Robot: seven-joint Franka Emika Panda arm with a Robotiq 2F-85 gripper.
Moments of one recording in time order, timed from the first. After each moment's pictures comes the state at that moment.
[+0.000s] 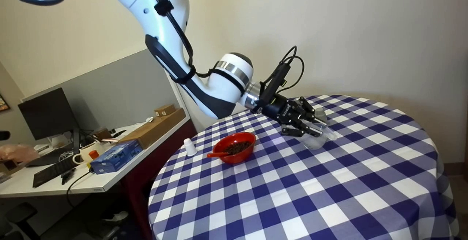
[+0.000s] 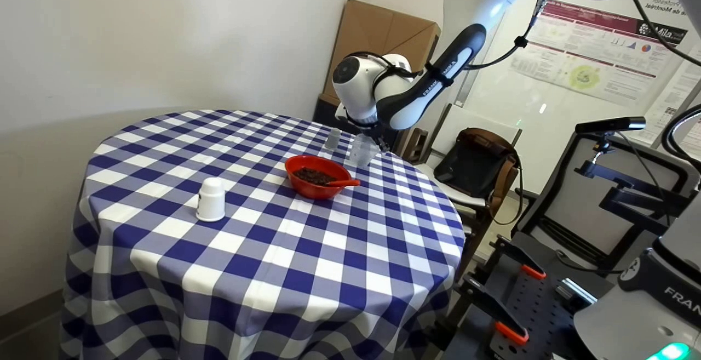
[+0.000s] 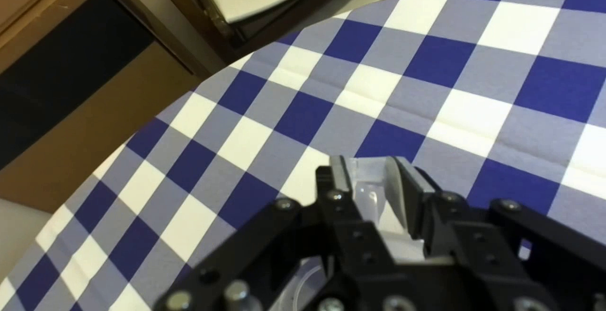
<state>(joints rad) -0.16 0.81 -0.01 -1.72 -1.31 2.18 -0.22</state>
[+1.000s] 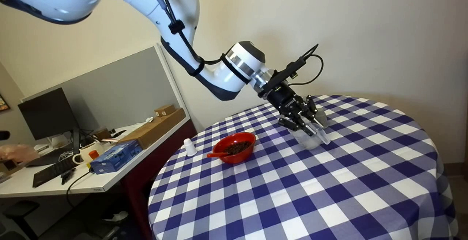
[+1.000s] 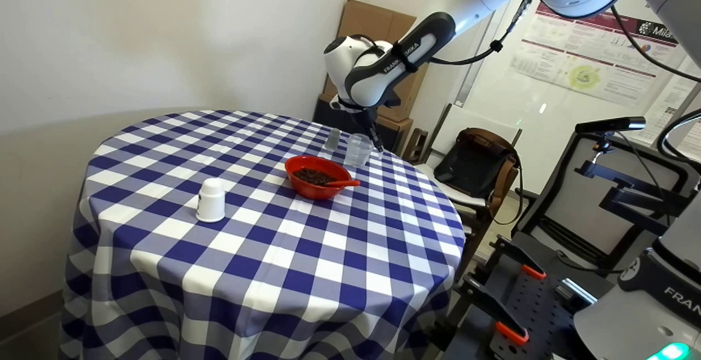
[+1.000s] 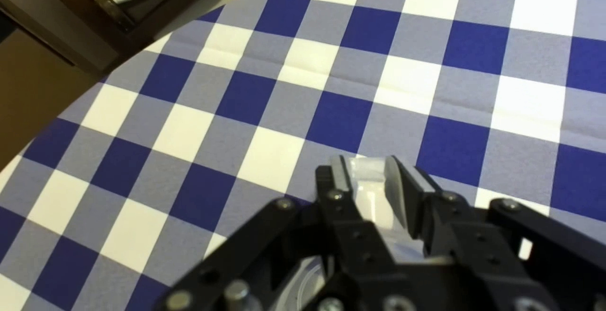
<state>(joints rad) -0.16 0.92 -0.01 -1.45 -0.86 2.02 -0.54</state>
